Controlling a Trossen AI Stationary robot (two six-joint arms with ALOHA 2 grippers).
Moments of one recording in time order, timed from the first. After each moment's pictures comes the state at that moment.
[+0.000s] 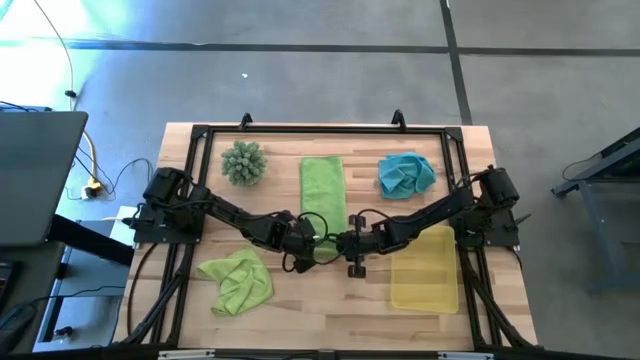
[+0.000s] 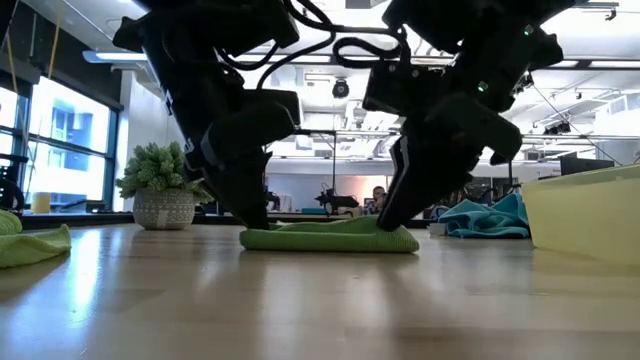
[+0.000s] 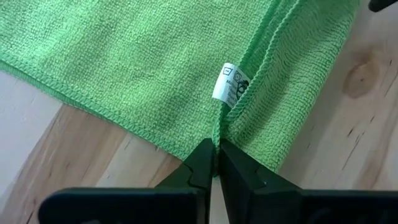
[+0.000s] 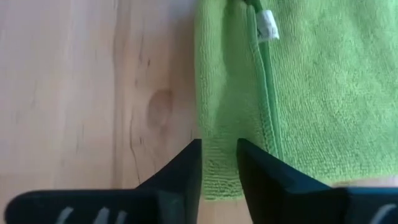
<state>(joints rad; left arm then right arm) -0.14 1.85 1.04 -0.37 -0.32 -0.70 0.28 1.80 0.96 -0.14 0.19 0.22</state>
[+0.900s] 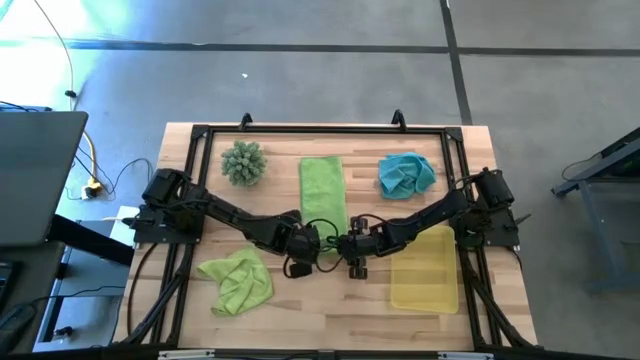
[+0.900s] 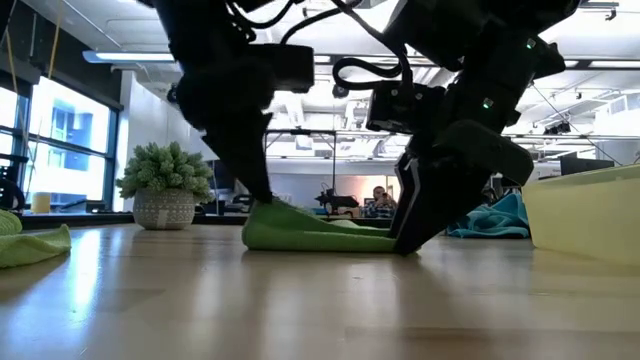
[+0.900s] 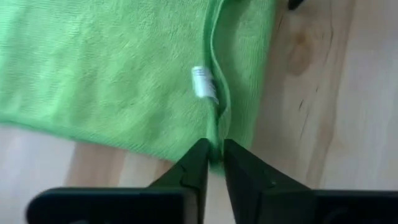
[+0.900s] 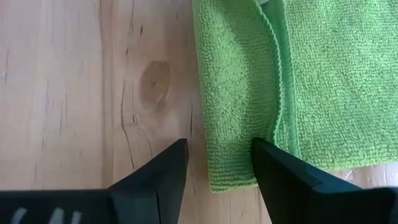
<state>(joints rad) -0.17 1.85 1.21 -0.61 -0.31 -0.44 0.28 1.87 0.97 -0.19 0.18 0.26</state>
